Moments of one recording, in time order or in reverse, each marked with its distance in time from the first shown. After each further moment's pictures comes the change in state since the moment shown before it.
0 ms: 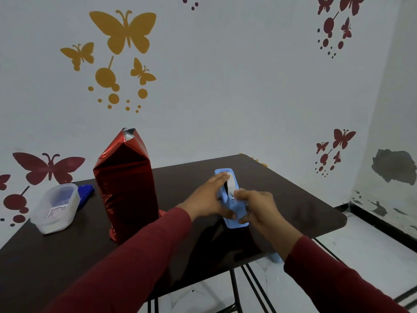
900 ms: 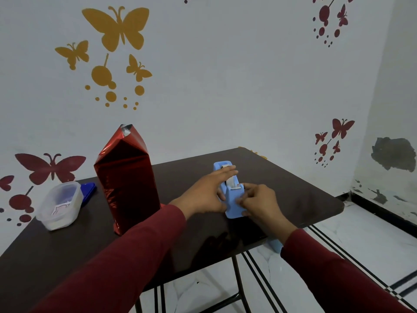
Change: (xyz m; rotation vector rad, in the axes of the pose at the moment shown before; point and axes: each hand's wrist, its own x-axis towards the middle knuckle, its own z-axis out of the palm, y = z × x) left_hand -0.029 0.023 -0.010 -0.018 -0.005 0.117; right_hand -0.002 0.016 -0.017 -0.509 -0.078 -0.334
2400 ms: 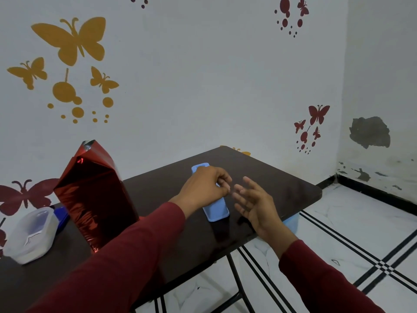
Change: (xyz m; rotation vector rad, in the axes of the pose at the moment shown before) left_hand 0.042 0.050 0.015 0.145 0.049 -0.016; right_hand -0.016 0.038 -0.027 0.967 0.089 0.218
